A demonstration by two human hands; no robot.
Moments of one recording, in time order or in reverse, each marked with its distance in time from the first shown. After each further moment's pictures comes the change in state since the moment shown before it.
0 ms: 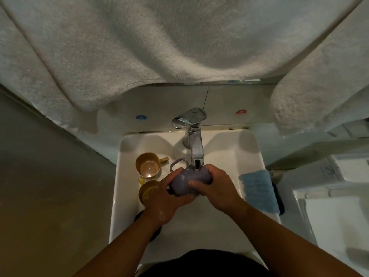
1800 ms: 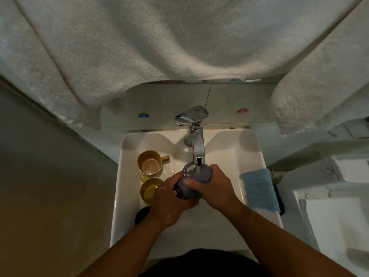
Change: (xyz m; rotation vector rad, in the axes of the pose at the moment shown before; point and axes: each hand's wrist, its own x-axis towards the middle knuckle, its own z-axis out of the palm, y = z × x) left_hand -0.004 -0.011 0.010 0.255 0.018 0.069; right_hand -0.010 -0.016 0.011 -0.078 0.024 0.157
